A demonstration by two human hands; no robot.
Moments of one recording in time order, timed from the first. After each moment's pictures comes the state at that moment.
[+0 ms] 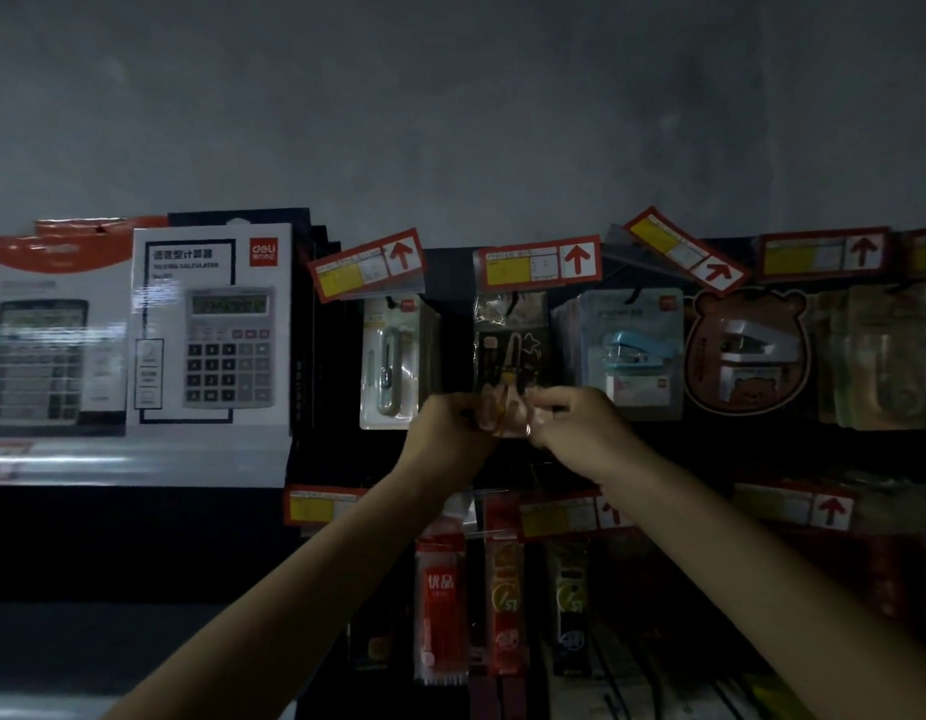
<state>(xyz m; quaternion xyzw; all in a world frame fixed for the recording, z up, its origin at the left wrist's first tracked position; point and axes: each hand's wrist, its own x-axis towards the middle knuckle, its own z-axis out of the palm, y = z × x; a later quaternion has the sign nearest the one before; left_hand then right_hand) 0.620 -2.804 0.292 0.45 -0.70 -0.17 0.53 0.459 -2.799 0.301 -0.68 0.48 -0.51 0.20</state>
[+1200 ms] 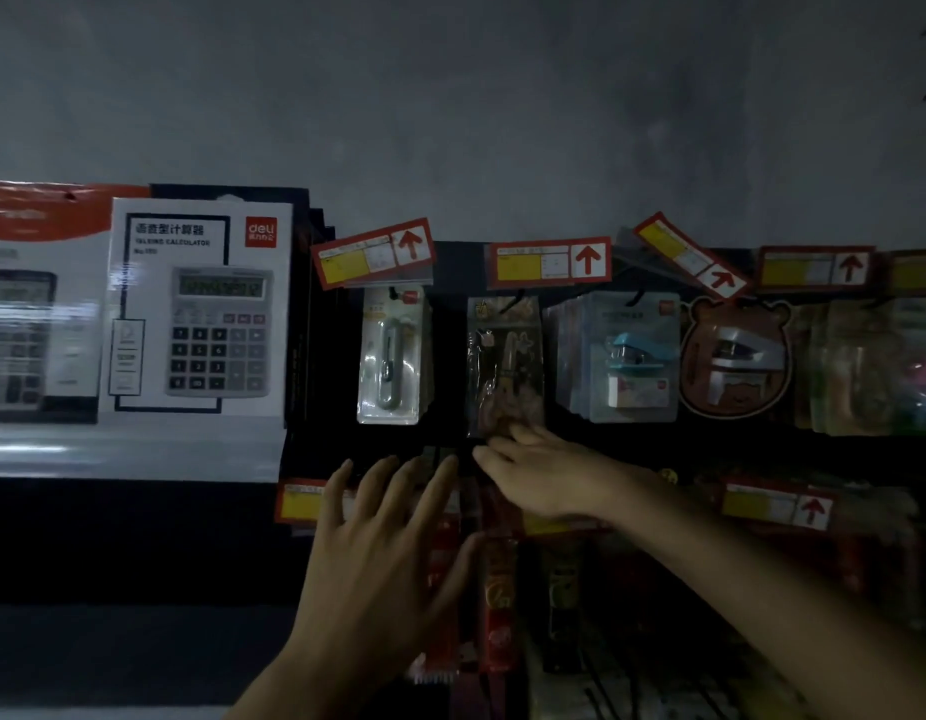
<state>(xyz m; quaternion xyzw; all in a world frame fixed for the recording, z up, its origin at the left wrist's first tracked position) 0.679 -2.752 0.201 0.52 -0.74 0.29 0.30 0.489 -2.796 0.293 -0.79 0.60 -0.11 -0.03</state>
